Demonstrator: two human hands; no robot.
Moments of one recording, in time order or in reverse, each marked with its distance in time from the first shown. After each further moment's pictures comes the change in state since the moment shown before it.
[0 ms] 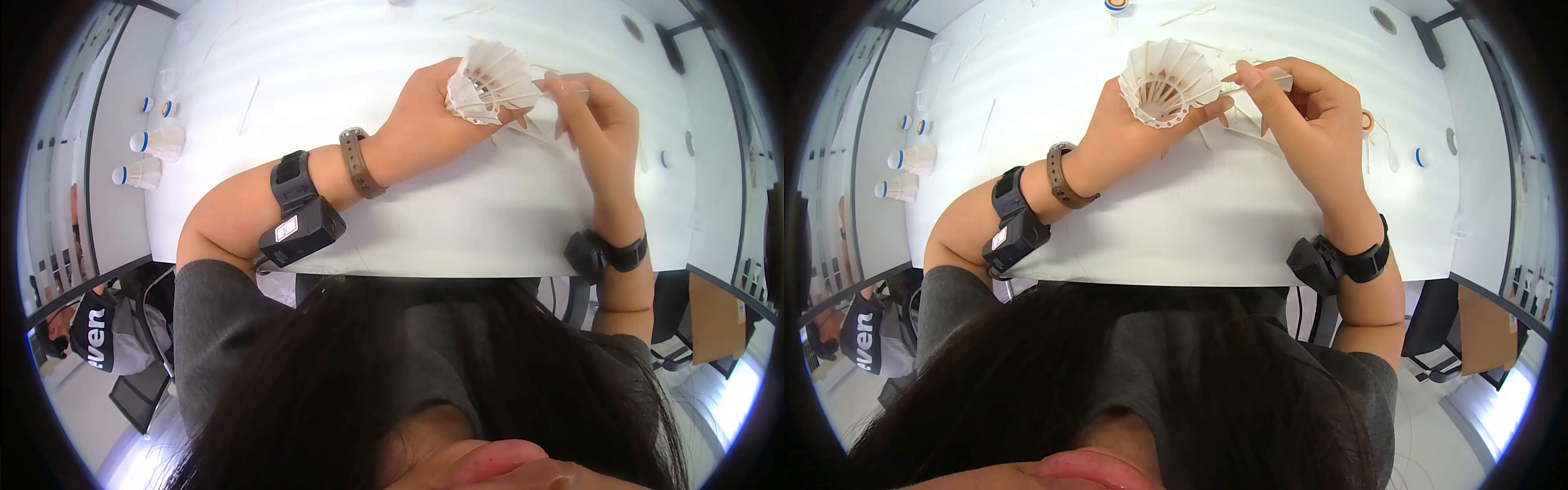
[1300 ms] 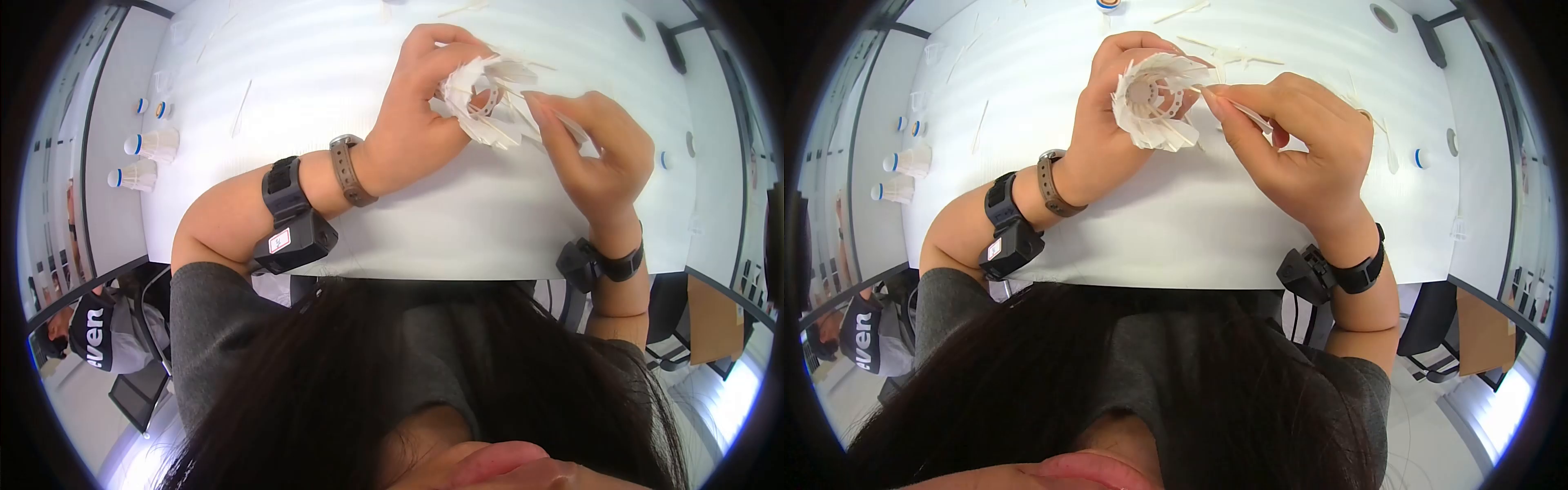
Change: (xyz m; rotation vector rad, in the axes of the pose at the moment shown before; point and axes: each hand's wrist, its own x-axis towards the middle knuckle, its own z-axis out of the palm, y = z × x) left_hand 0.000 -0.022 -0.002 0.211 0.145 0.396; right_hand 0.000 -0.009 -0.007 -0.482 -0.015 -0.657
